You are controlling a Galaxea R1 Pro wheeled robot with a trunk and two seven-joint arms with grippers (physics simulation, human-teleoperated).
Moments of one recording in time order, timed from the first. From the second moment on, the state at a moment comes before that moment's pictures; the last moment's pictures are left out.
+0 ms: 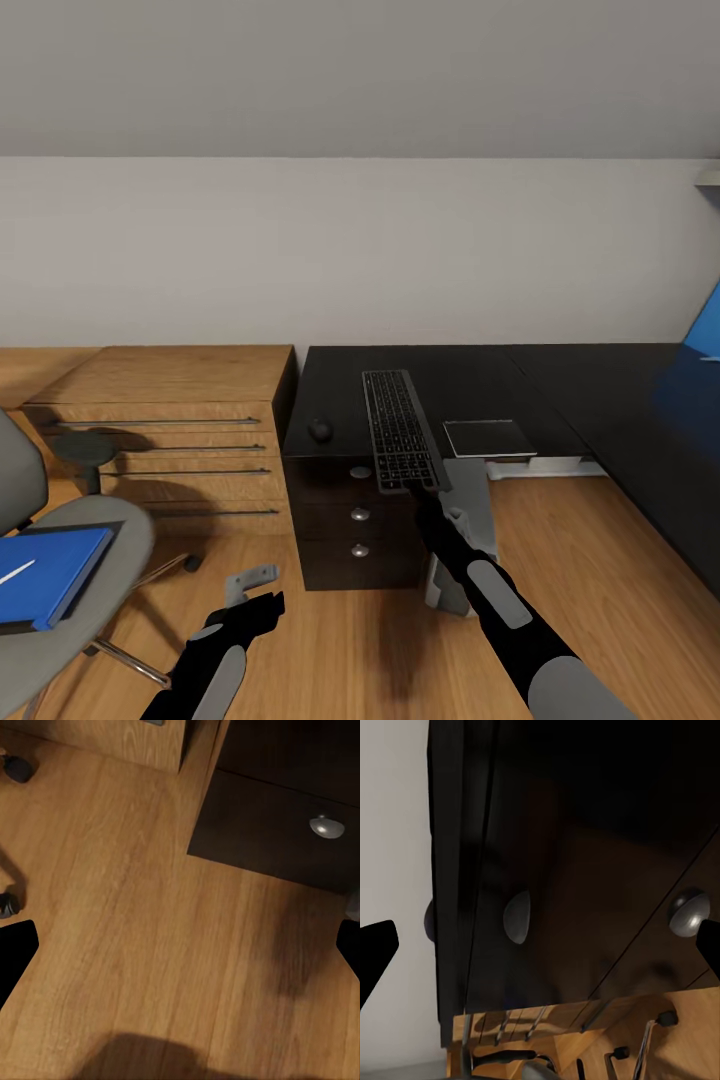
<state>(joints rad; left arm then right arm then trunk) -0.16 -0.02 -0.23 -1.33 0.50 0.53 0.52 -0.56 0.03 0.22 -0.69 -1.40 0.14 0.26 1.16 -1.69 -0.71</state>
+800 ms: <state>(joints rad) -0.16 -0.02 -0.23 -1.33 0.50 0.53 0.52 -0.56 0.03 0.22 -0.69 -1.40 0.14 0.26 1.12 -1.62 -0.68</state>
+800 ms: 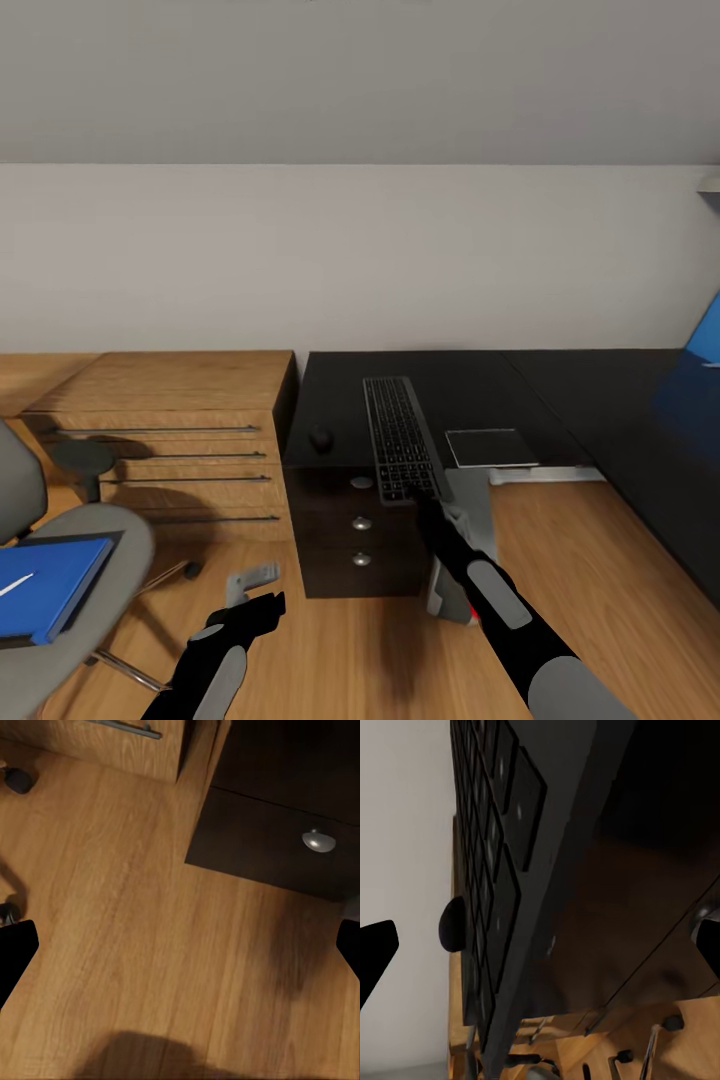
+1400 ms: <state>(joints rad) -0.16 -0.02 -0.23 -1.33 0.50 0.53 0.52 -0.56 0.03 0.22 -0.70 -1.40 0.14 0.26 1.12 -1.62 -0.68</state>
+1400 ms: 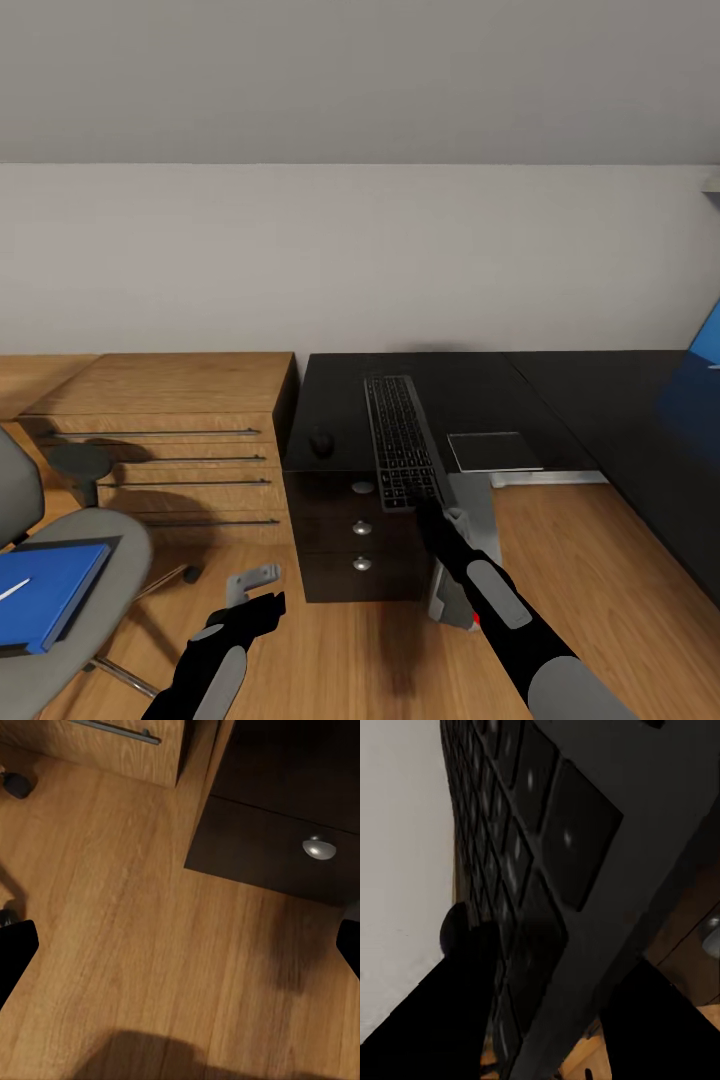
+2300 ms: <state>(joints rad) -0.16 -0.02 -0.24 -1.33 0.50 0.53 0.53 -0.55 0.02 0.22 -0.82 -1.40 0.14 0.26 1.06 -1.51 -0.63</state>
